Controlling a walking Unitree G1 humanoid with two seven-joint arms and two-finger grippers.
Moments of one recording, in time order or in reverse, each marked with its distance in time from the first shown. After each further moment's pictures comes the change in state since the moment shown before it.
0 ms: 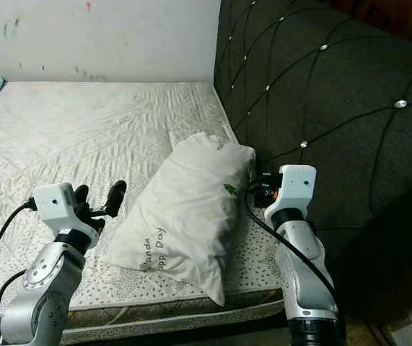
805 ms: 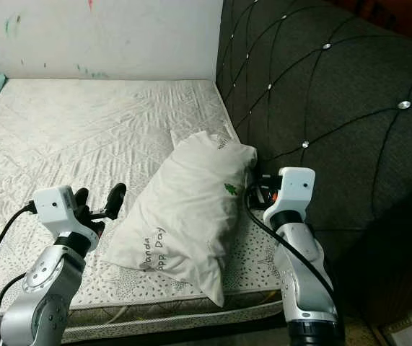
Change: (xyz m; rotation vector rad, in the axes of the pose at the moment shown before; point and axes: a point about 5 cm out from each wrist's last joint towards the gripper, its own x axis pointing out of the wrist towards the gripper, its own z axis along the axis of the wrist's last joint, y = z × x) left arm -0.004 0.002 -0.004 -0.007 0.014 0.011; right arm -0.003 0.002 -0.005 0.033 0.020 0.010
